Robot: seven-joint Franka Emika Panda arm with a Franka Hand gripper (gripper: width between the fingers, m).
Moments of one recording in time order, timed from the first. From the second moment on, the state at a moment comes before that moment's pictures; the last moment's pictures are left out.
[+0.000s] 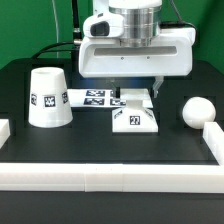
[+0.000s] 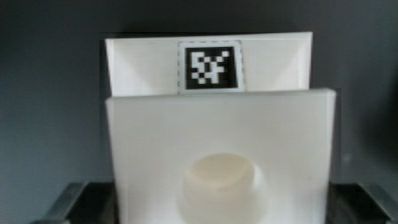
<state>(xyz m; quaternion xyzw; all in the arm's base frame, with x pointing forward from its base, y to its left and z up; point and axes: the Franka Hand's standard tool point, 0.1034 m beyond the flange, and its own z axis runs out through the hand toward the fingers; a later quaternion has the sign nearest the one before) 0.489 0.020 0.053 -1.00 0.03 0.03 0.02</state>
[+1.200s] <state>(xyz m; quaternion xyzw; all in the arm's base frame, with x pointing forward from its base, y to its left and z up) 0.603 0.077 0.056 -1.00 0.00 -0.03 0.03</state>
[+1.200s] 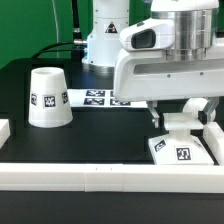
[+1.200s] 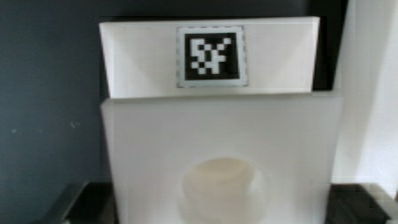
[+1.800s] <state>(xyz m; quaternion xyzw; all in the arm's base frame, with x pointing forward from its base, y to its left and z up) 0.634 0.084 0.057 -1.00 0.01 -0.03 0.04</state>
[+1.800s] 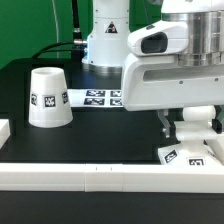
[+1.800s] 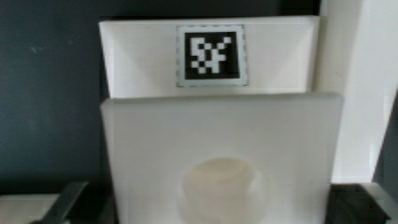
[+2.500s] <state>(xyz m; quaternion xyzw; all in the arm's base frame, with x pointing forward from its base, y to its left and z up) 0.601 0.088 0.057 -1.00 0.00 -0.03 0.03</state>
